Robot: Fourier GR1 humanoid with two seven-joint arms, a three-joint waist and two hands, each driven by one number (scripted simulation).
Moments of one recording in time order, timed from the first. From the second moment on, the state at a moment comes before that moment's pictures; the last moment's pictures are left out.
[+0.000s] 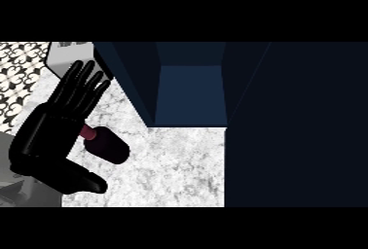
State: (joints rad) left arm -0.20 0.11 0.04 -1.89 0.44 -0.18 0.30; right arm 0.10 -0.11 0.00 -2.38 -0.27 0.20 0.38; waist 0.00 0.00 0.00
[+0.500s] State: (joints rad) left arm -0.13 0.16 0.12 -1.85 0.44 -0.24 0.26; right arm 0.10 -0.10 -0.02 -2.38 -0.27 0.22 0.39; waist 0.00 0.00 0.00
